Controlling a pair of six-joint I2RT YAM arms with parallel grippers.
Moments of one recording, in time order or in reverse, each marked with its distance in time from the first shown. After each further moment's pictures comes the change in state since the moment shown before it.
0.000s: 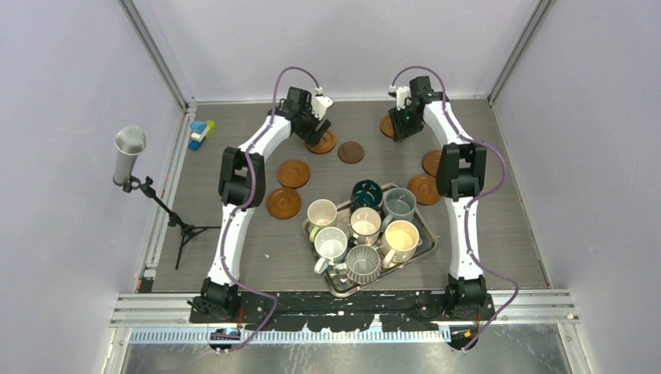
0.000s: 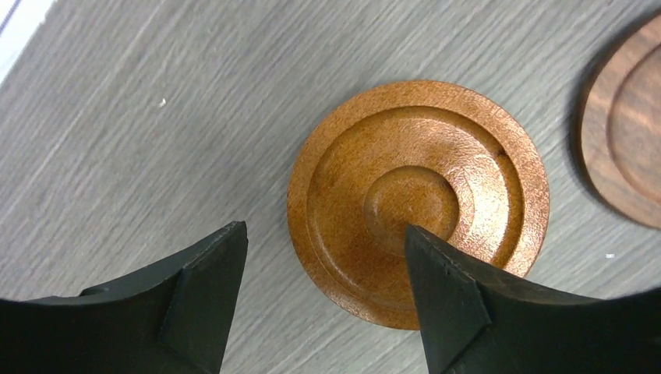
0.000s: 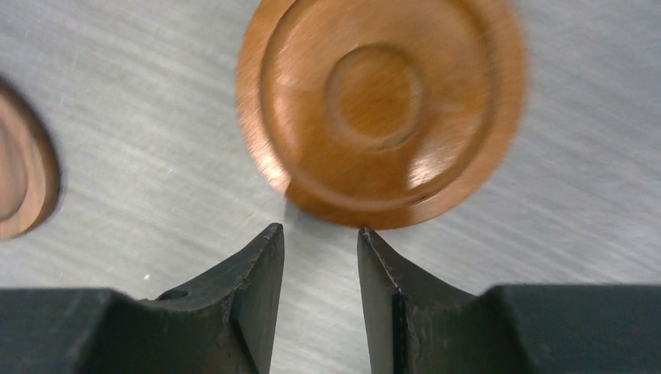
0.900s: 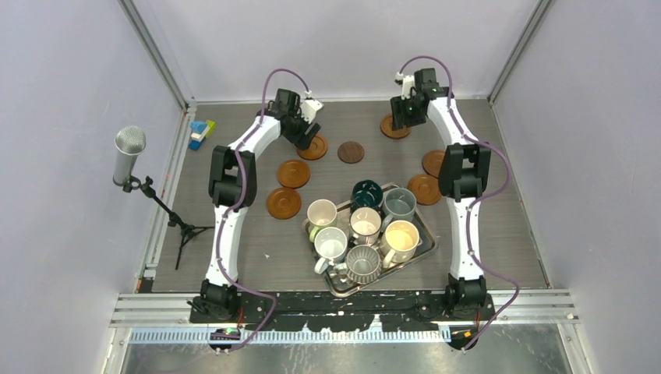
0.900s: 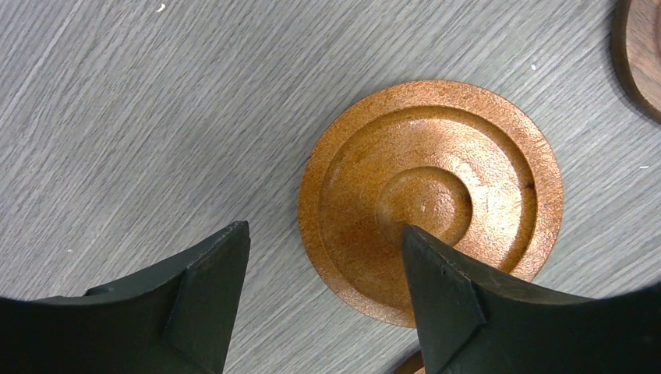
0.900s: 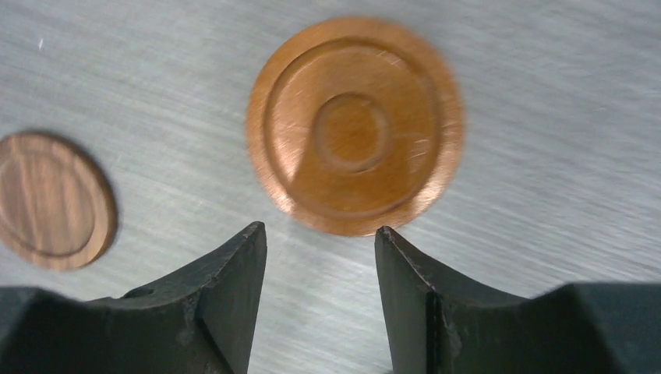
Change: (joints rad) left arm 0.058 -0.099 -0.154 -0.027 0.048 0.033; right arm -0.001 -0.046 0.001 0.009 -0.045 0.105
